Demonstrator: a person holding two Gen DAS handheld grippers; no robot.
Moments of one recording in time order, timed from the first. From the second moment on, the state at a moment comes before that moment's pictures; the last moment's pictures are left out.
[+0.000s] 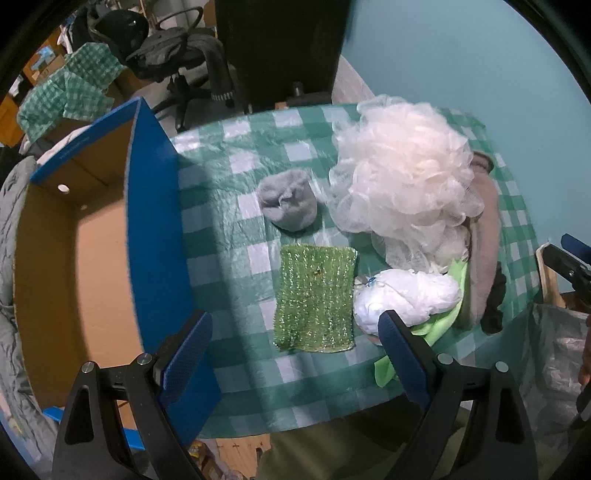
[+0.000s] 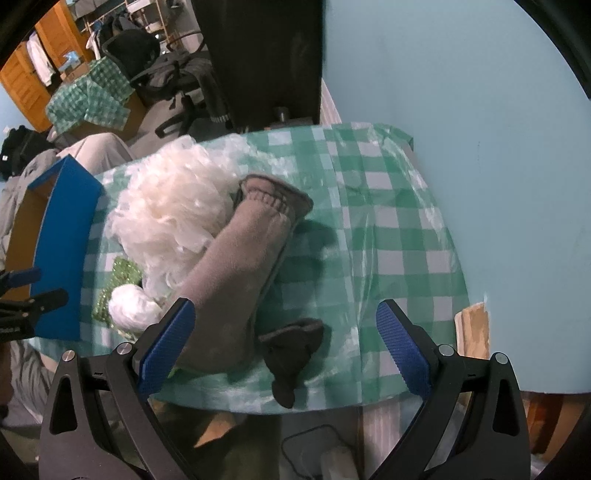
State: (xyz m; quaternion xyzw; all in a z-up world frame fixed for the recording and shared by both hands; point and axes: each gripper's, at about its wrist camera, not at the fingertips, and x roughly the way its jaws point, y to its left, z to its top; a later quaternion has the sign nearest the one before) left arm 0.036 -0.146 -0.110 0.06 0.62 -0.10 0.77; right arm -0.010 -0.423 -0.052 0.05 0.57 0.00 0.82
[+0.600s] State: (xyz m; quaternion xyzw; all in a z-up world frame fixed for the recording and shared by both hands) left arm 0.041 -0.162 -0.160 0.09 0.65 -0.08 0.75; right arm -0.021 -0.424 -0.116 0.04 0.62 0.02 0.78
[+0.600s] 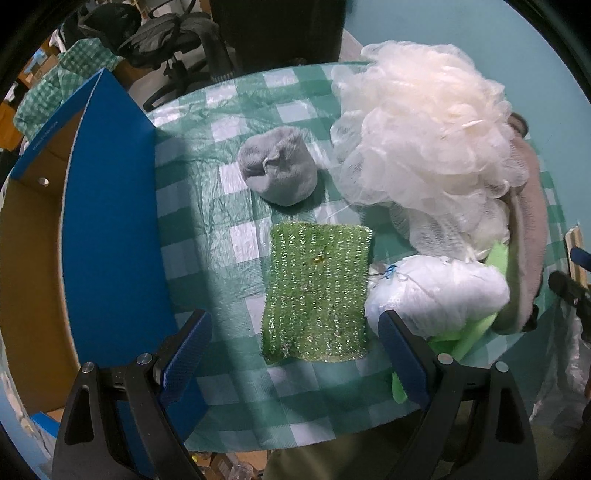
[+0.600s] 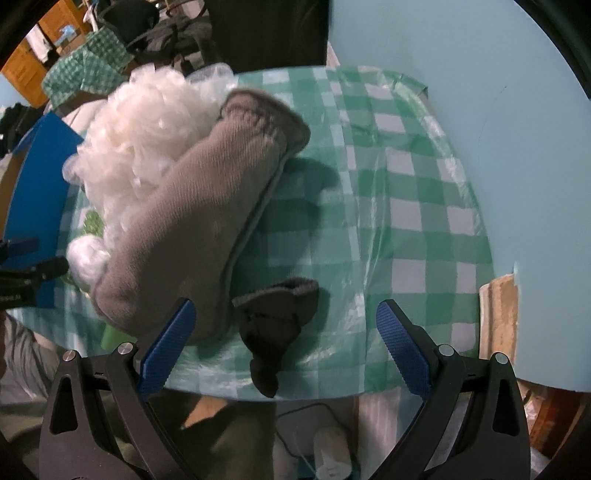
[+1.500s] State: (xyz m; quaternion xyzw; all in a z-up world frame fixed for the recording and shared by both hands) left arm 0.047 -0.149 -0.173 0.10 0.65 -0.08 0.75; right arm -0.021 -0.423 -0.182 -0.02 0.65 0.02 0.76
